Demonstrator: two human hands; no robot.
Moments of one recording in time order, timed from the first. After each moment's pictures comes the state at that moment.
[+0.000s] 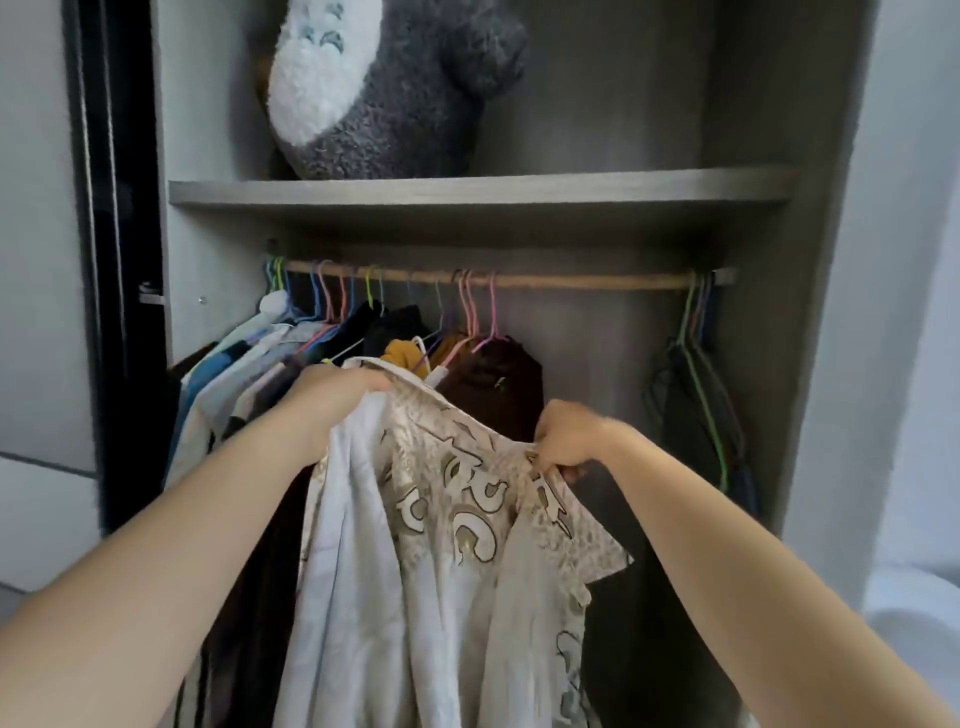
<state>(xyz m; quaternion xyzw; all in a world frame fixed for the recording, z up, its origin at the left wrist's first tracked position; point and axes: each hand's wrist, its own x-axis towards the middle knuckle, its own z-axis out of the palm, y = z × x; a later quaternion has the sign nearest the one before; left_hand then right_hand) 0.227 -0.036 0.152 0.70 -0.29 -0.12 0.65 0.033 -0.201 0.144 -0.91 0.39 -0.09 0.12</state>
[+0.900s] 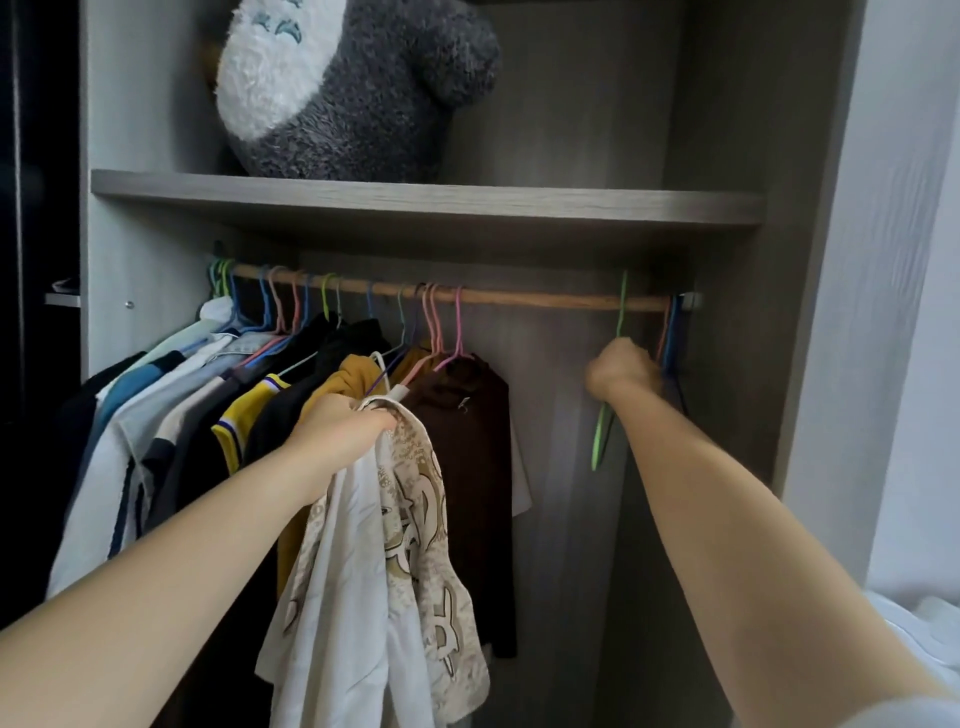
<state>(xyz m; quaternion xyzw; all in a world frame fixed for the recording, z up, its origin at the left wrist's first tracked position) 0.217 -0.082 0.133 0.69 -0.39 -0.10 0.61 0.009 -0.271 0.204 -0.70 0.58 -0.41 0.07</state>
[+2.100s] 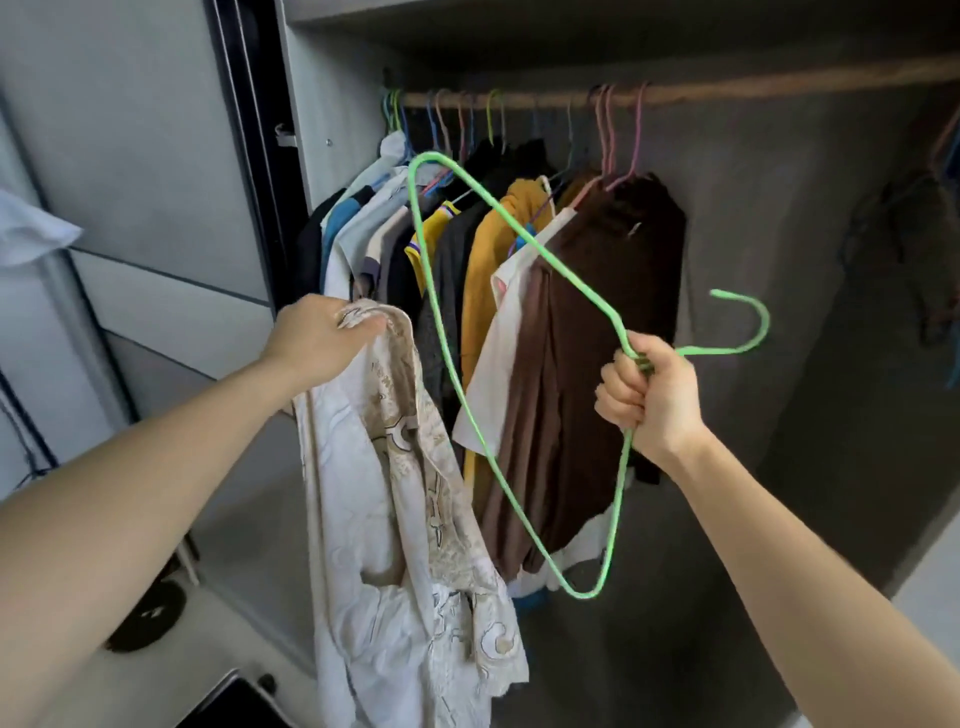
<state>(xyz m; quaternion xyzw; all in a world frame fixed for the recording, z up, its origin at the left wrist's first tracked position) 0.293 0.081 0.051 0.84 -0.34 0.12 0.40 0.057 -0.137 0.014 -0.52 0.10 -0.31 0.79</state>
